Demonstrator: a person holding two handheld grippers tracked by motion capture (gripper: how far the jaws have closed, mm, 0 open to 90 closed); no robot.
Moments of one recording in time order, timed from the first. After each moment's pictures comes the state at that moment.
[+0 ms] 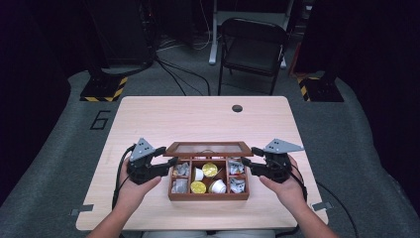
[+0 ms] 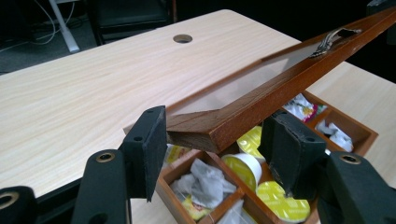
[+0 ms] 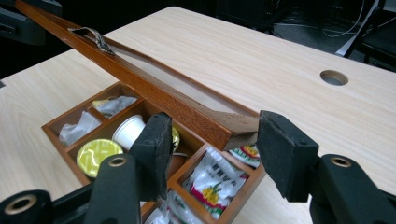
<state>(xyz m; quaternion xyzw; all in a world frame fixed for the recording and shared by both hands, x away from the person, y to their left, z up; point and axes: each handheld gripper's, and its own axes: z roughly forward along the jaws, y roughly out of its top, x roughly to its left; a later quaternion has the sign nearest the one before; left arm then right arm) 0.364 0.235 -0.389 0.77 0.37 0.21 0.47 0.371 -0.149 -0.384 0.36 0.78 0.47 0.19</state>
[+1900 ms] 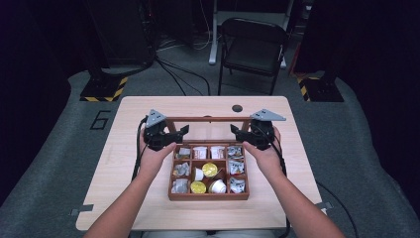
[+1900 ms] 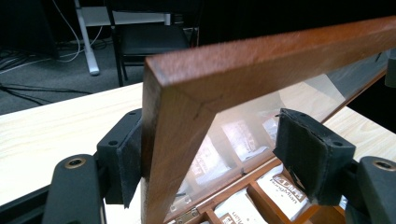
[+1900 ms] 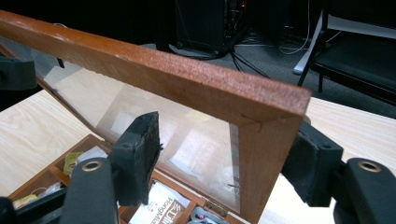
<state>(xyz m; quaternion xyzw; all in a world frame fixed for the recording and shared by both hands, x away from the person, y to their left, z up) 0.453 0.210 -0.388 0.71 0.41 0.23 0.52 0.454 -0.115 -0.373 0.42 0.73 0.49 0.25</state>
